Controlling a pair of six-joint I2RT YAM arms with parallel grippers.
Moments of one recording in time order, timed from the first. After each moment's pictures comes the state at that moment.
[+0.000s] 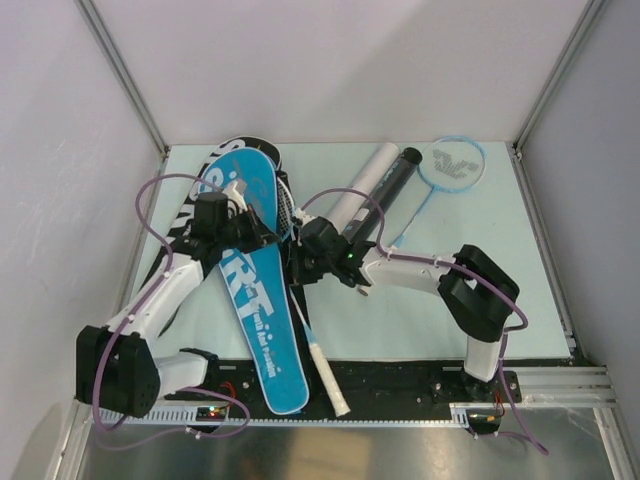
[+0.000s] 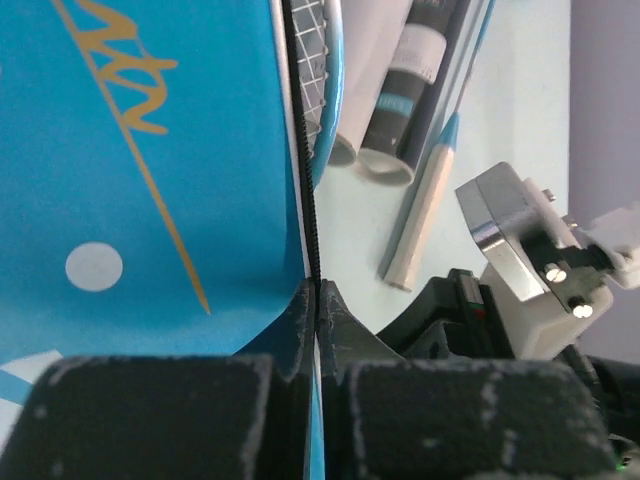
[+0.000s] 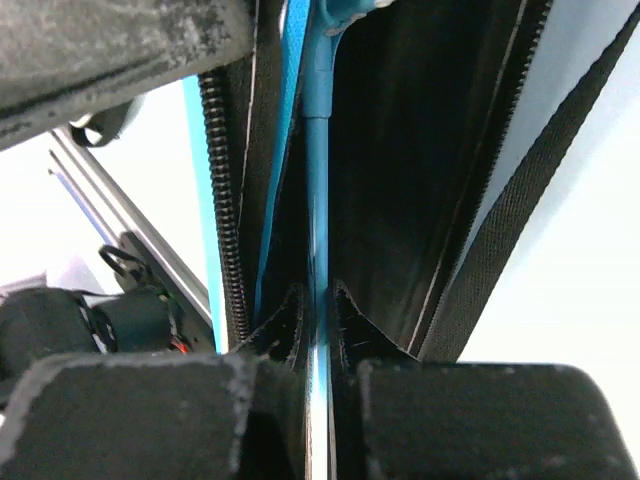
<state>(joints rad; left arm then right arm) -0.23 1.21 0.84 -0.31 0.41 -0.56 0.97 1.84 1.24 -0.07 -0.19 0.73</state>
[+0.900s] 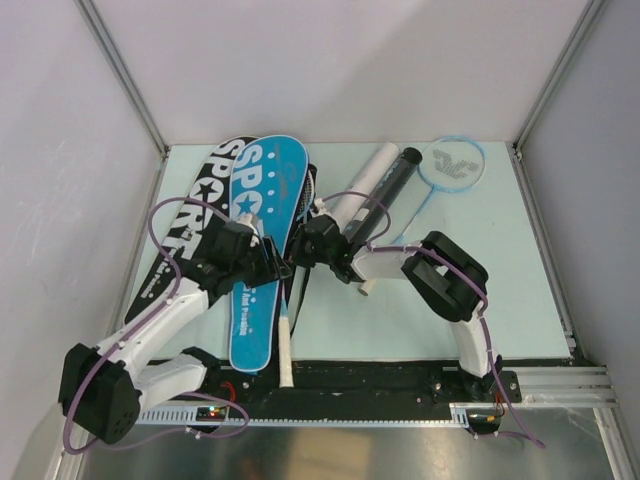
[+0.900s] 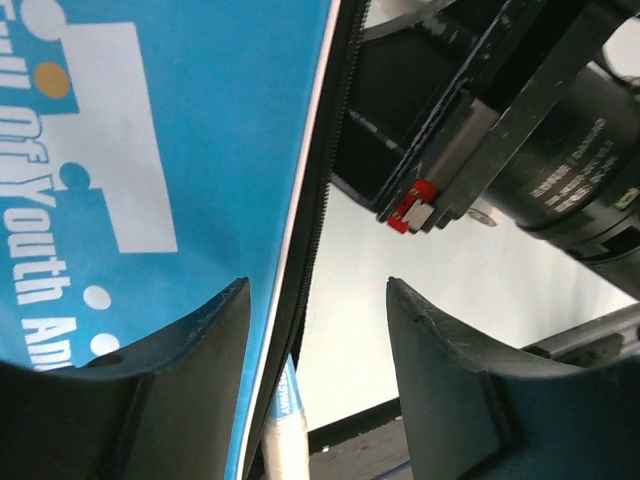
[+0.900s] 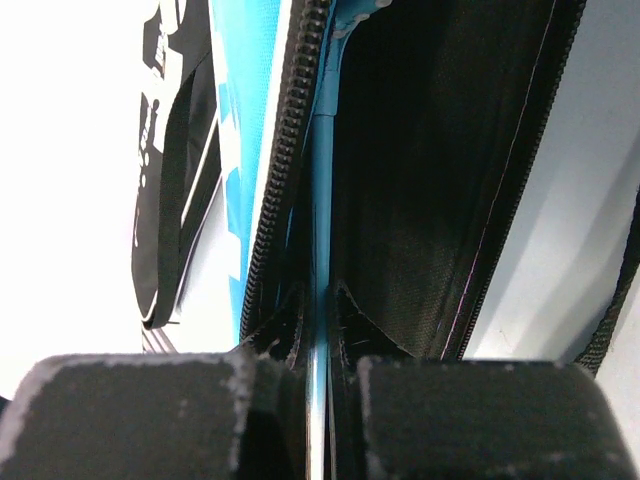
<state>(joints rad) -0.44 1.06 0.70 -0.44 0.13 -0.70 0.89 2.05 1.23 0.35 -0.06 1.05</state>
